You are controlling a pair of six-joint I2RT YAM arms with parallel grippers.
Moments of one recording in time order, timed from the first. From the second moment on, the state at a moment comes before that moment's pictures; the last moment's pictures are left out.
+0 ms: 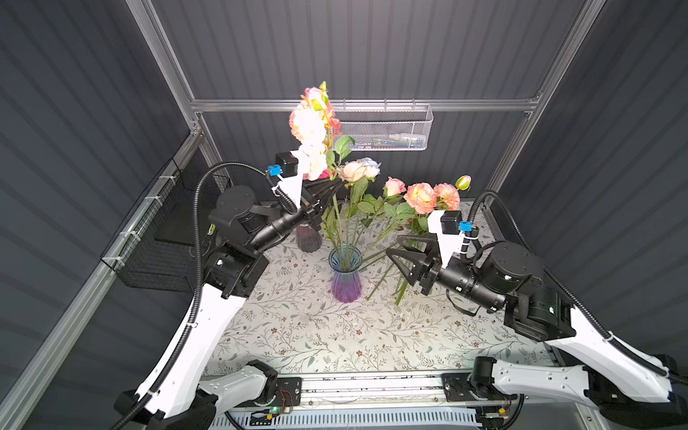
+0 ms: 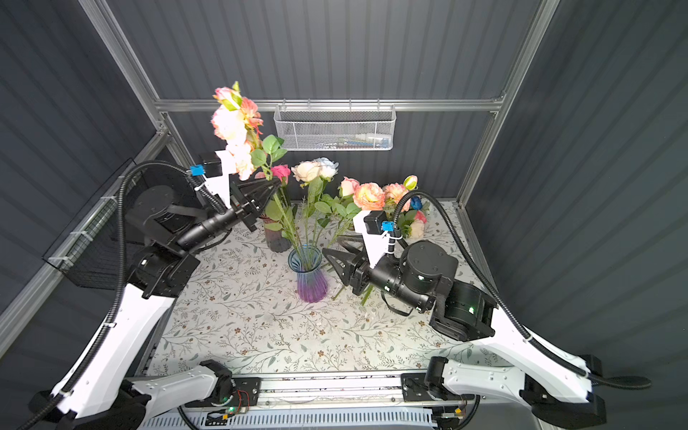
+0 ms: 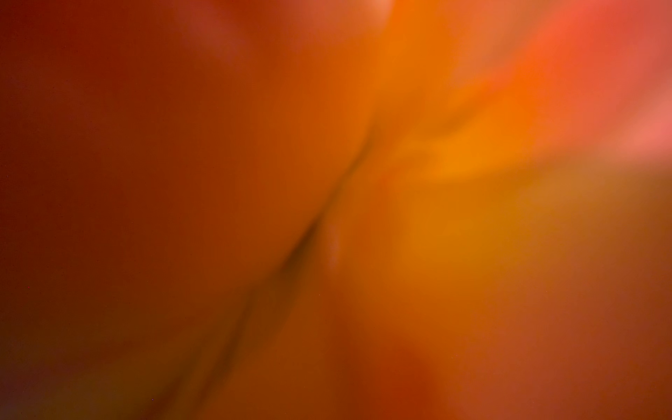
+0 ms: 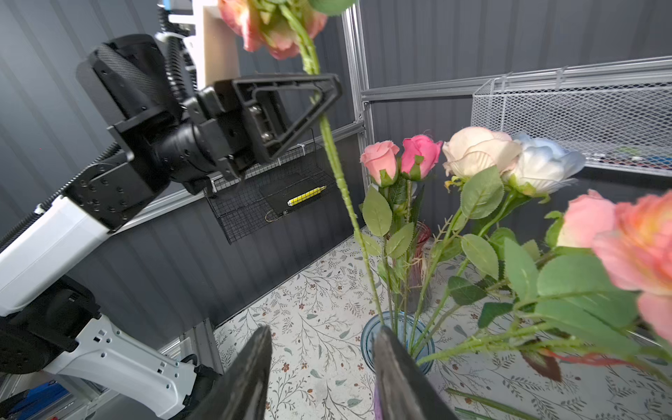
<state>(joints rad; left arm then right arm) -0.51 1.17 1.54 -0.18 0.44 -0.07 1.10 0.96 1.33 -0.35 0.12 0.20</state>
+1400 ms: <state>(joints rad) -0.51 0.84 1.16 -0.03 0.25 -0.40 1.10 0.95 1.26 -0.49 0.10 0.27</state>
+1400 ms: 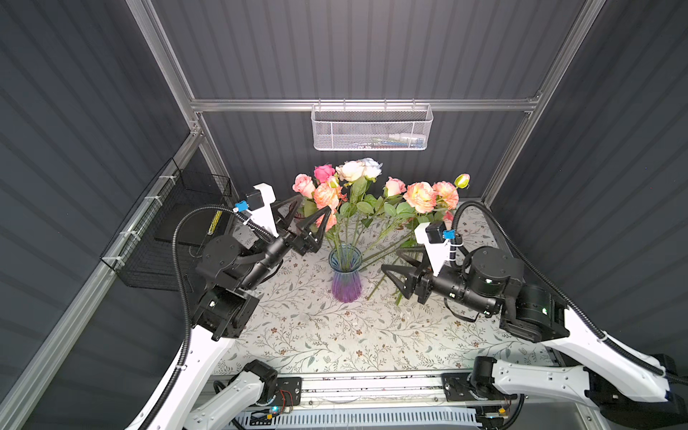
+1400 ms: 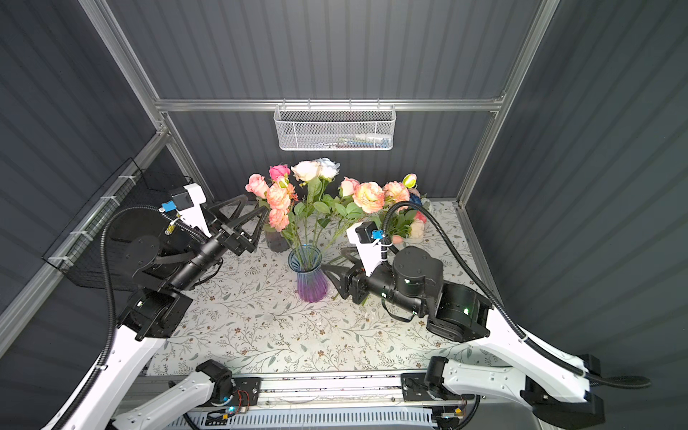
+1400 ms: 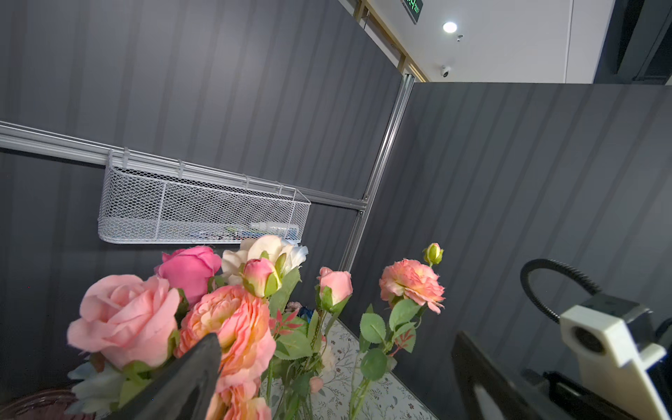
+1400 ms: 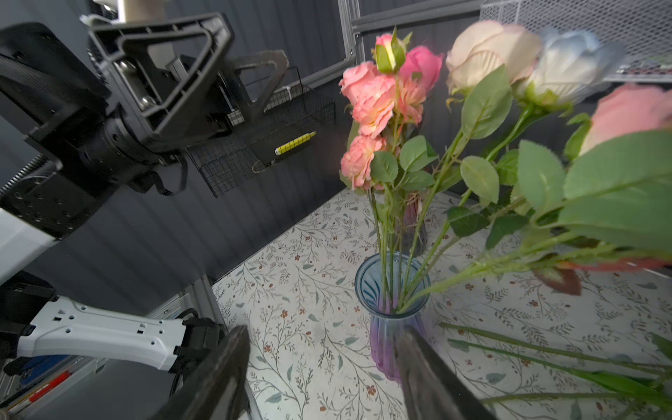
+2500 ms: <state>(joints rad) -0.18 0.86 0.72 -0.27 0.42 -0.80 0.66 1.17 0.75 -0.10 -0.35 0.72</state>
